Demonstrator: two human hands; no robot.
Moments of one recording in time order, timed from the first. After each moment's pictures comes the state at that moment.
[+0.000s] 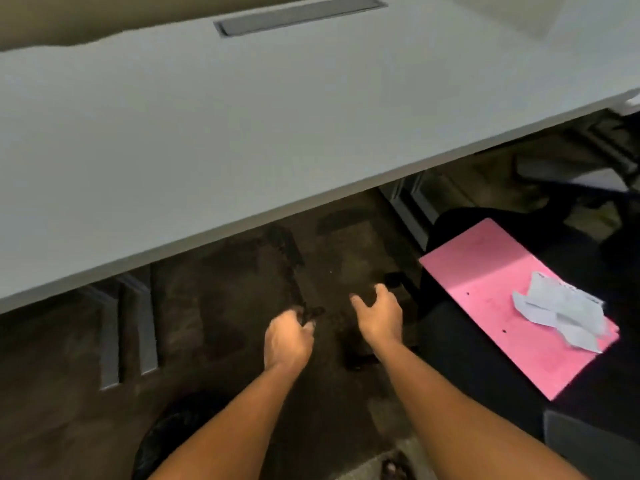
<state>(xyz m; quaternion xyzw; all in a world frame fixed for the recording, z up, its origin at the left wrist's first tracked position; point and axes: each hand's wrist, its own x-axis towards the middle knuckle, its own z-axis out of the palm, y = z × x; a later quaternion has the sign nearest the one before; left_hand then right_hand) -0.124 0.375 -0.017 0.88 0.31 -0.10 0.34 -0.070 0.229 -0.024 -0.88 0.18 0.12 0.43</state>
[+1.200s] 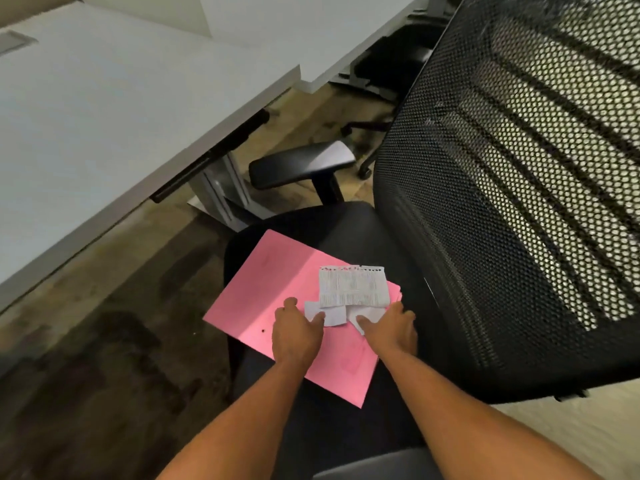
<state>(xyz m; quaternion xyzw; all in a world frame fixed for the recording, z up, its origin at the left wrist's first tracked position) 0.007 -0.024 -0.055 0.92 0.08 -0.19 0.32 -0.044 -0.161 -0.063 -0.79 0.50 0.13 0.33</state>
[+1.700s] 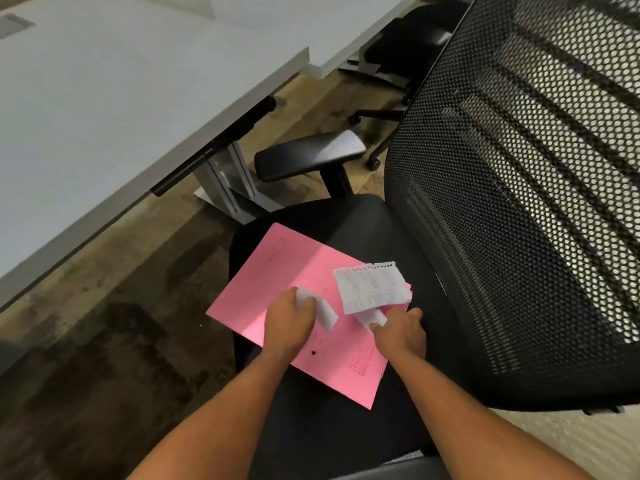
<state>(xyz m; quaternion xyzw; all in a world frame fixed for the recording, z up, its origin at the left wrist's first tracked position) 0.027 0.002 -0.050 0.88 0.00 -0.15 0.45 -0.043 -0.160 -0.077 -0.83 0.45 0.16 0.28</state>
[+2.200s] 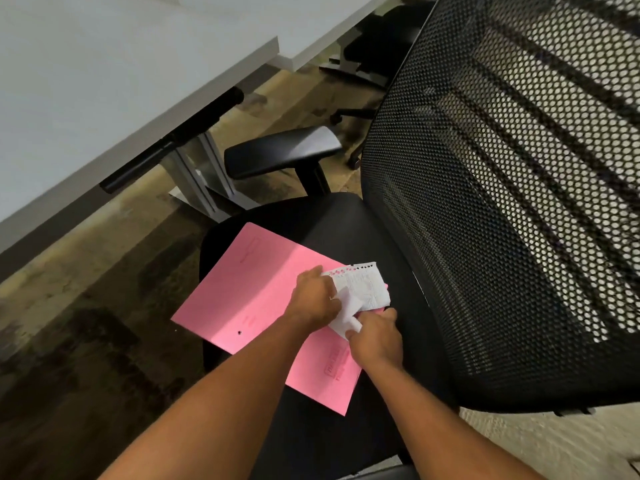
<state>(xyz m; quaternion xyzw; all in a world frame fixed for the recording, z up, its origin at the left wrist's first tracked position) 0.056 -0.080 -0.079 0.92 -0.20 -0.26 0.22 -0.052 -0.162 -0.084 -0.86 0.40 0.13 0.30</state>
